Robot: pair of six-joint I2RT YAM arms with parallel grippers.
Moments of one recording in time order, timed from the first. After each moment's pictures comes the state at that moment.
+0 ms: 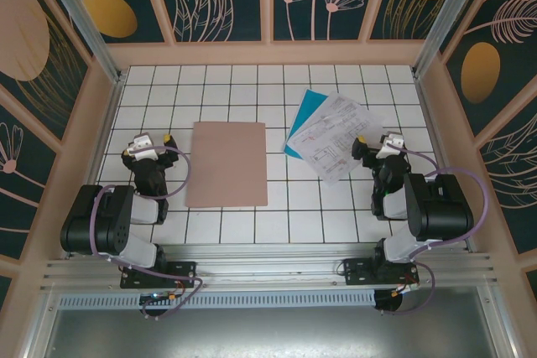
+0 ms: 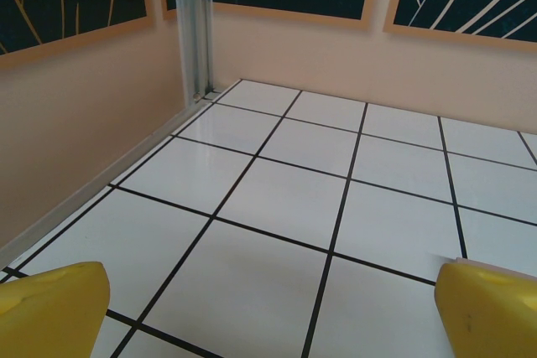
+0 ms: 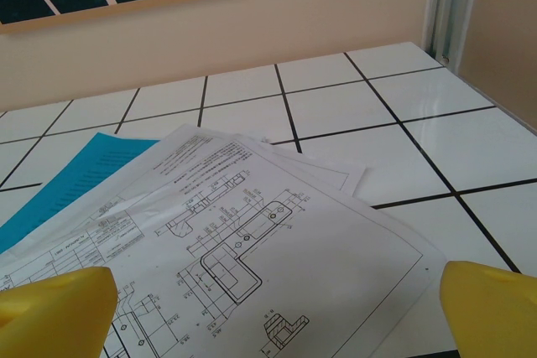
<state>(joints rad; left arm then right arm) -0.03 1.51 0.20 1.19 -0.32 -0.13 -0.02 1.56 0.20 1.20 0.02 0.13</state>
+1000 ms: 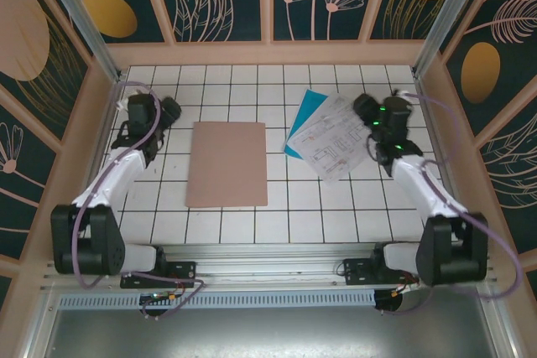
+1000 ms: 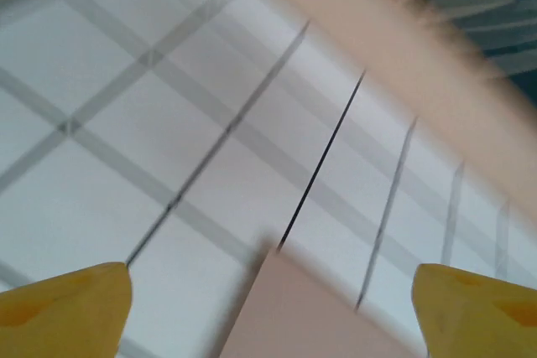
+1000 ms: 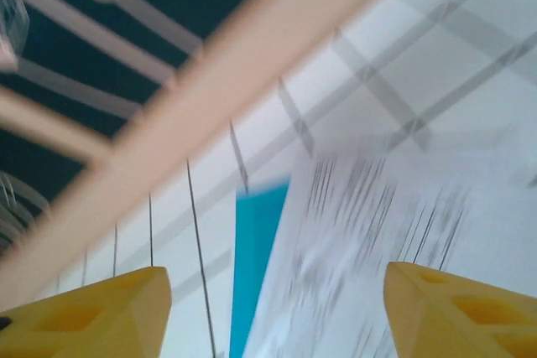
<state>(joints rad) -0.05 1.39 0.91 -0.18 -0.09 -0.73 0.15 1.30 0.84 0.01 0.02 0.73</state>
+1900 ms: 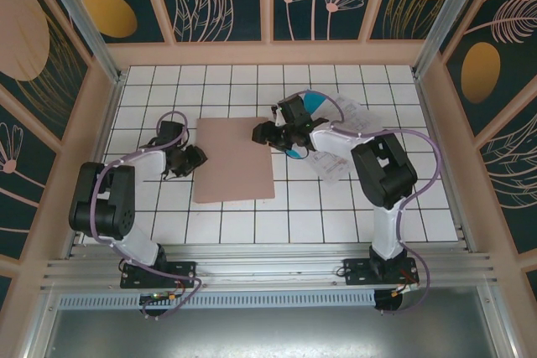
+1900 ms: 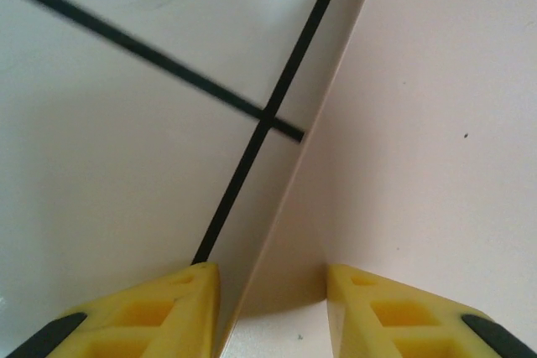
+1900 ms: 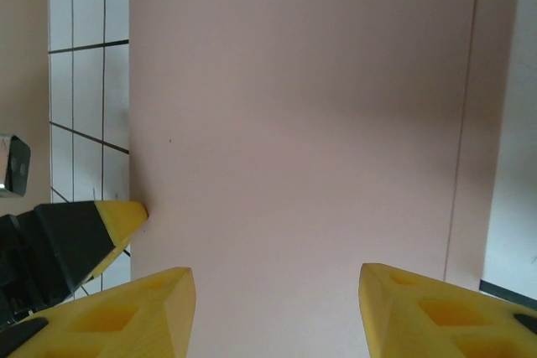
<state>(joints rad) -0.12 1.64 0.81 -0.24 0.23 -0.75 0.60 1.97 1.31 -0.14 -0.43 0.73</state>
